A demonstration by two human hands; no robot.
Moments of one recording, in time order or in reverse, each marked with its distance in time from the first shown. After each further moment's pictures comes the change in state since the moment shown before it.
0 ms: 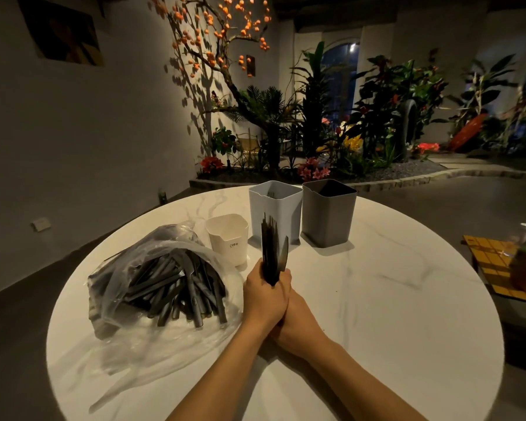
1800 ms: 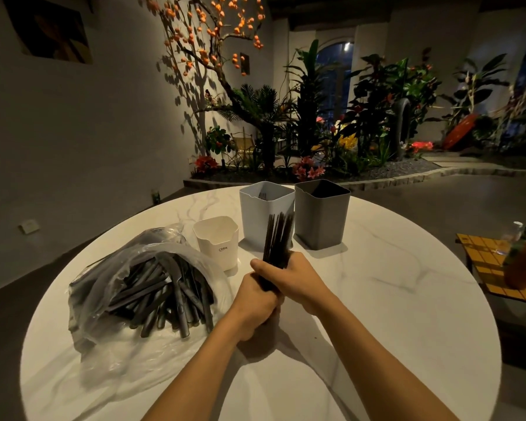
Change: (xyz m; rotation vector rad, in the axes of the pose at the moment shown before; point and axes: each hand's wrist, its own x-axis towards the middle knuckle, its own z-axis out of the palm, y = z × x) left_hand 0.026 -0.011 -0.009 -0.140 -0.364 -0.134; right_hand 0.033 0.049 -0.073 1.069 0.175 -0.035
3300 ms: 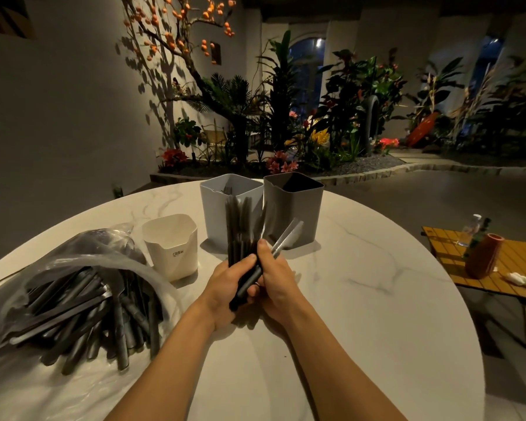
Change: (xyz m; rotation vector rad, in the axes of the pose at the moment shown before) left_hand 0.065 -0.010 0.014 -0.391 -0.249 -0.090; right_hand 0.025 0.036 -0.008 0.685 0.118 0.141
